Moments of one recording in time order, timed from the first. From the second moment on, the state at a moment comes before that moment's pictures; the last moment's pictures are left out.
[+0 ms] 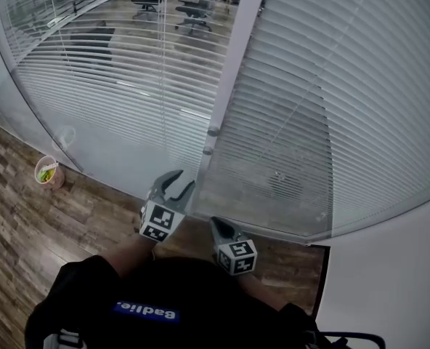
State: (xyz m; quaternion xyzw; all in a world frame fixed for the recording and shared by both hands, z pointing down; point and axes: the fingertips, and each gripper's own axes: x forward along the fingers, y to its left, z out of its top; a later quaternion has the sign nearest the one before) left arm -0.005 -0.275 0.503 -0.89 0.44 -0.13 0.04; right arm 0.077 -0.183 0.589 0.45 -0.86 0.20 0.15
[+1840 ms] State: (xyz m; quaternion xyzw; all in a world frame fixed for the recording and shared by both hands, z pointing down) left arm -0.129 -0.026 0.516 -0.97 0.24 -0.01 -0.05; right arm -0.093 -0.035 0.578 0.47 -0.85 0.17 0.15
